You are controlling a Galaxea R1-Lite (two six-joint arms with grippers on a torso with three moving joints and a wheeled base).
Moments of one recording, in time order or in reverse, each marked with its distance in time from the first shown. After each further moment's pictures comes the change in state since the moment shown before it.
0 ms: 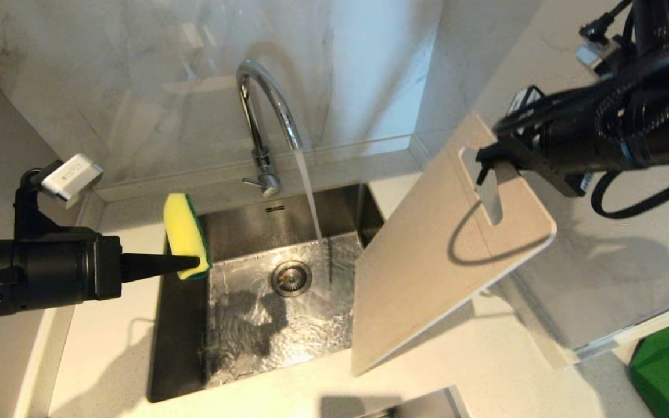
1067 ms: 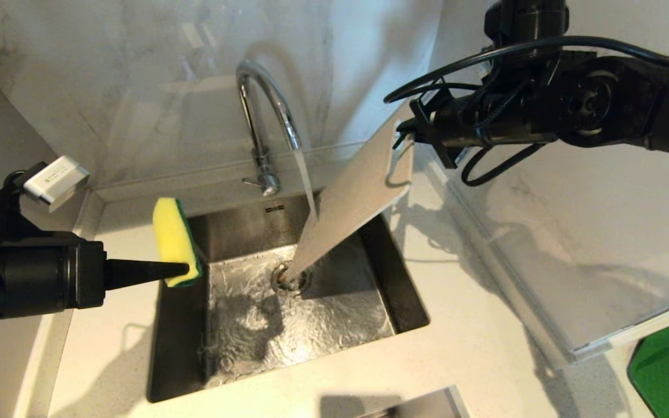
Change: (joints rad) left arm 0.000 -0.043 -0.005 0.072 0.007 0.002; right arm 0.023 0.387 -0.319 -0.219 0.157 0.255
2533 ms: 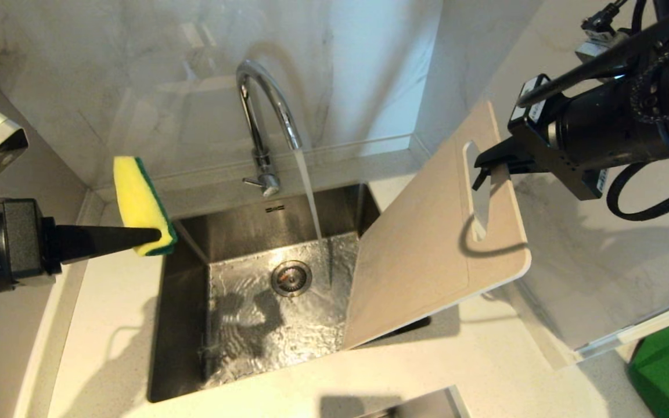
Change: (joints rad) left arm 0.000 -0.096 -0.049 0.000 -0.011 -0.107; right arm -0.001 -0.401 0.215 0.447 -0.082 -0.225
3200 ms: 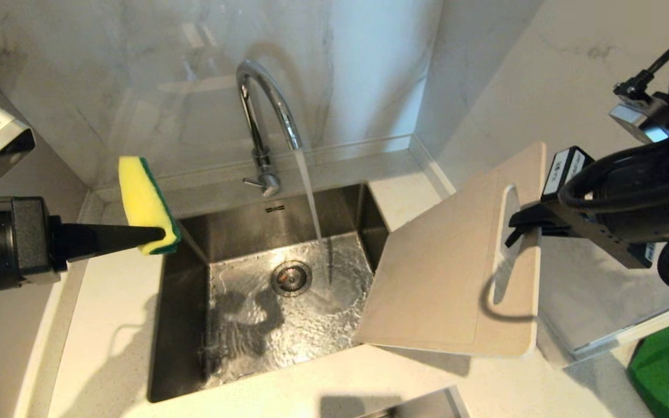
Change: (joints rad) left arm 0.000 0.016 -0.007 0.000 -0.004 0.000; right arm -0.007 -0.160 0.309 -0.035 -0.099 0.003
